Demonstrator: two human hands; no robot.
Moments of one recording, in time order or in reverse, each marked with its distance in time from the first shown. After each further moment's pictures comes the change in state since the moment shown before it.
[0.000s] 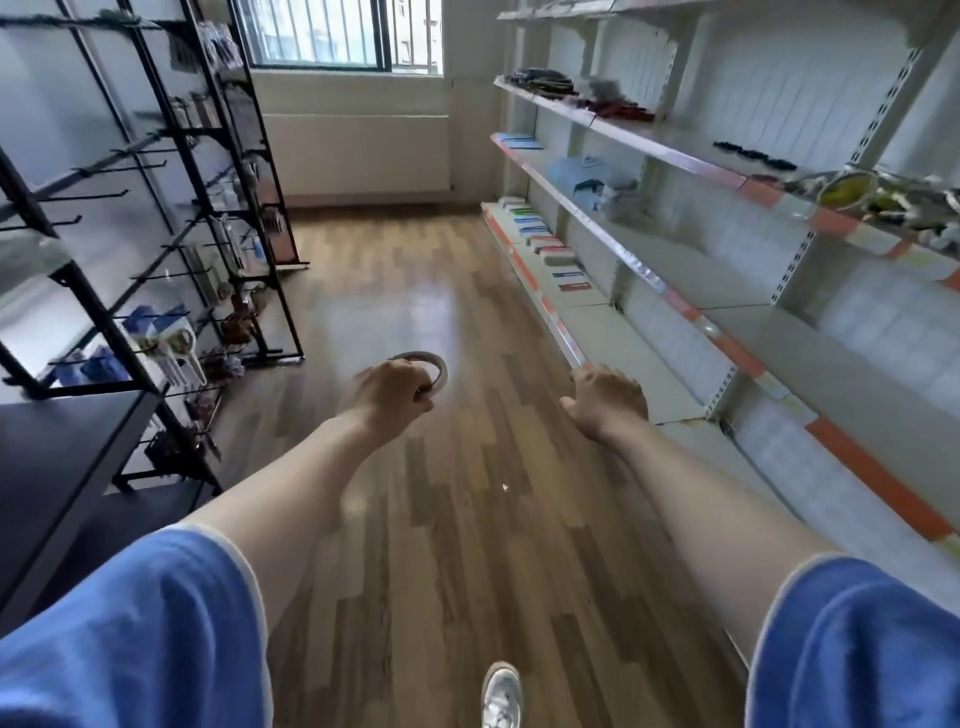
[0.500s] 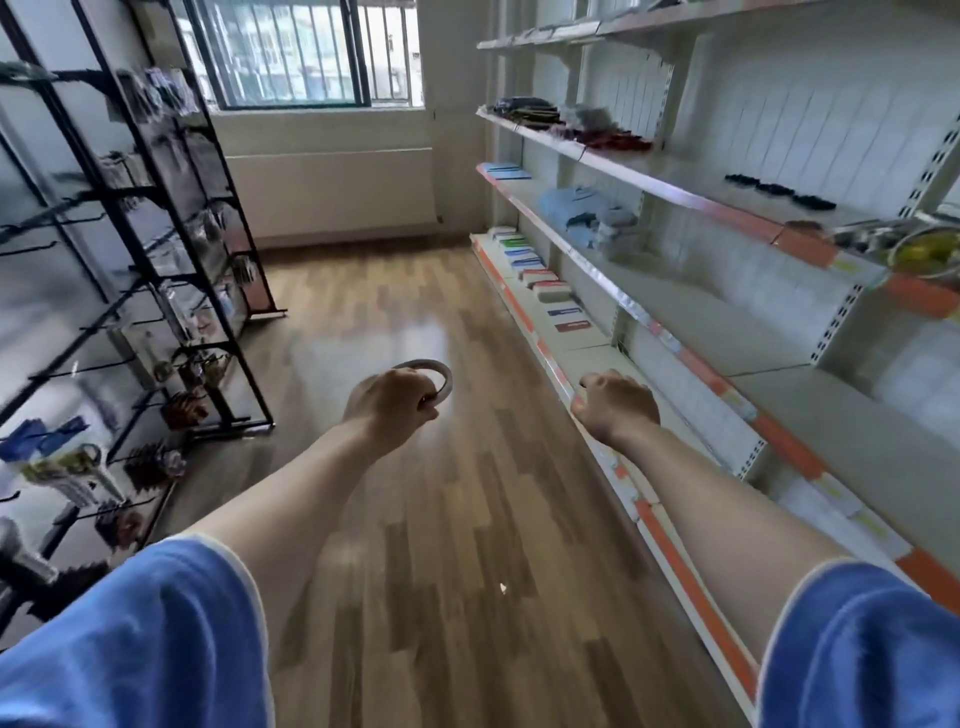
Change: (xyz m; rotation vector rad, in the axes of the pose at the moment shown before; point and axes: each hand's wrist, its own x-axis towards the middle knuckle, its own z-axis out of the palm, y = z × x) left_hand 0.294 -0.006 0.047 -0.007 0.004 0.051; right_hand 0.284 0.065 -0.007 0.020 0.039 0.053
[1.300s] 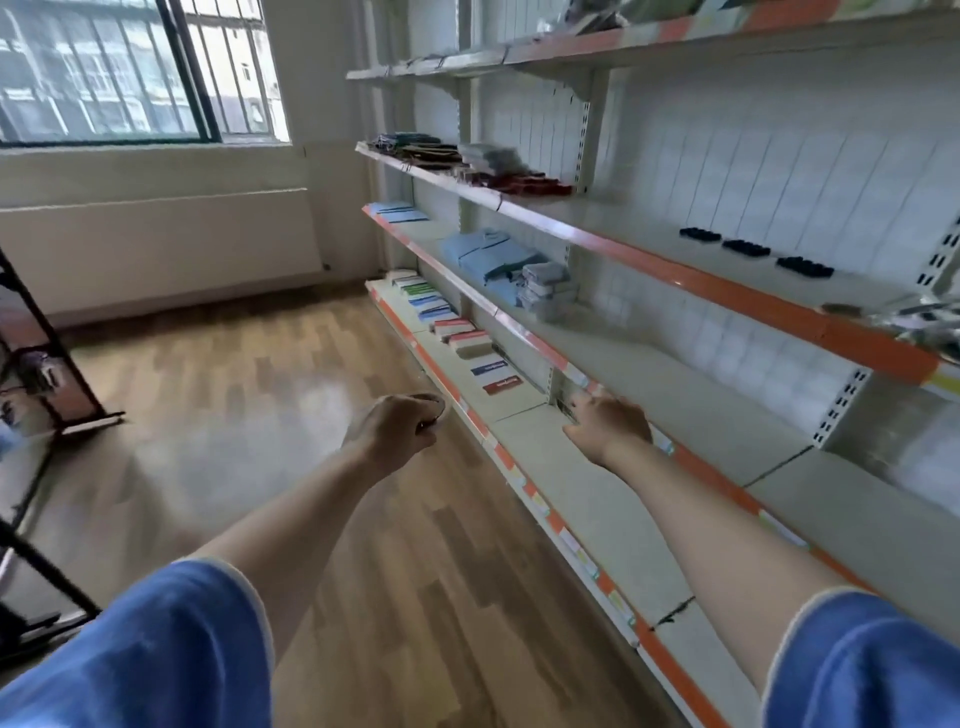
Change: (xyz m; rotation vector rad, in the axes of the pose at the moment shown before) left_hand 0.418 -0.054 0.085 -0.133 0.010 0.271; right_hand 0.382 0.031 0.026 -0.054 -0.022 0.246
